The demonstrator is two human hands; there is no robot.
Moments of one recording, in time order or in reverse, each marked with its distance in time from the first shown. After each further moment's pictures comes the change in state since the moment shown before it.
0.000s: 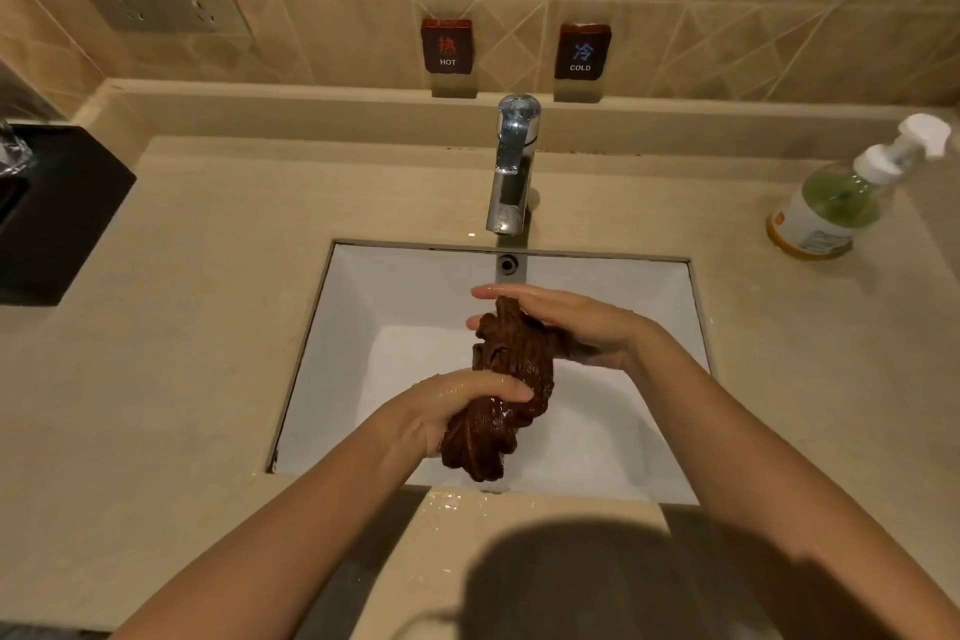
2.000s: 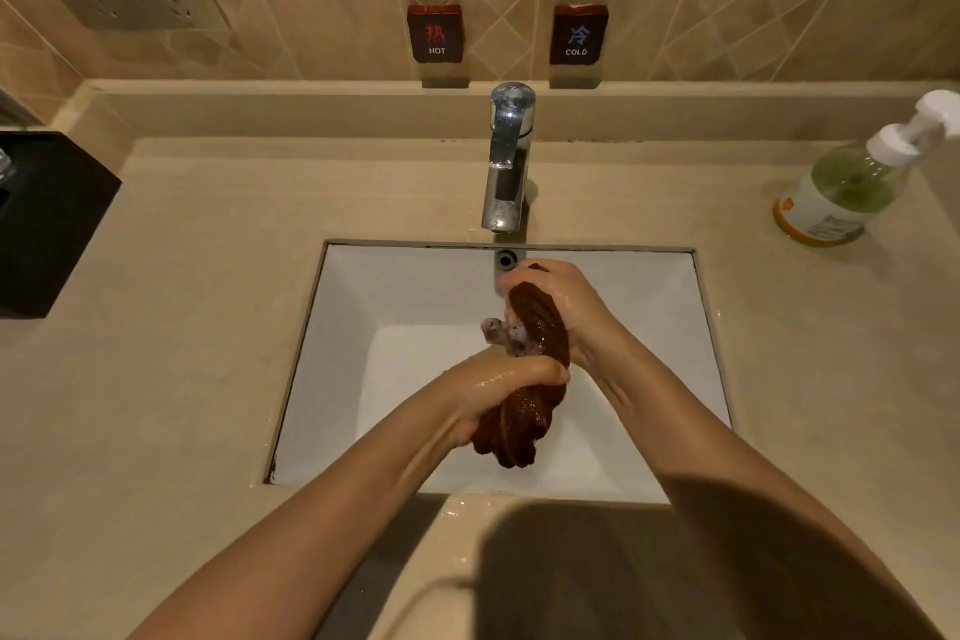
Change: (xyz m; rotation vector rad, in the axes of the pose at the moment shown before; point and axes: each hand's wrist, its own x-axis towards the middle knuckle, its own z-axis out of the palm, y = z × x) left_hand -0.002 0.024 0.035 0.140 0.061 0.148; right_hand 0.022 -0.012 0.023 0.112 0.729 -0.073
